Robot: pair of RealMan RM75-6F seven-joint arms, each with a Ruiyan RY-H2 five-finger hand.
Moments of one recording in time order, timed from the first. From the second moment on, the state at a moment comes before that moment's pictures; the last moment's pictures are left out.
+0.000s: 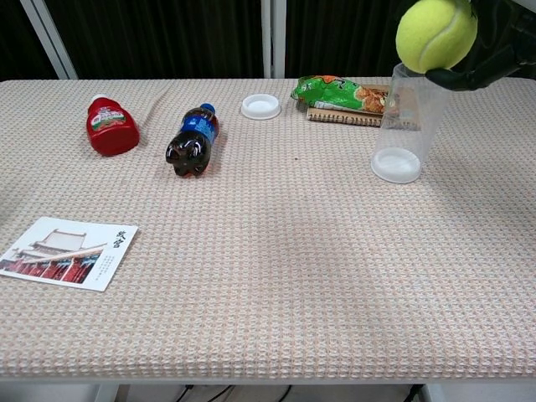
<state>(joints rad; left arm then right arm) -0.09 -1.18 -0.03 -1.51 1.55 1.53 0.09 0.51 -1.34 0.22 -1.77 -1.47 1.24 -0.44</state>
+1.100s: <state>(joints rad) -0.12 -1.18 -0.04 -1.50 1.59 1.54 0.07 0.61 -1.31 0.29 -1.68 -1.25 1.13 -0.32</state>
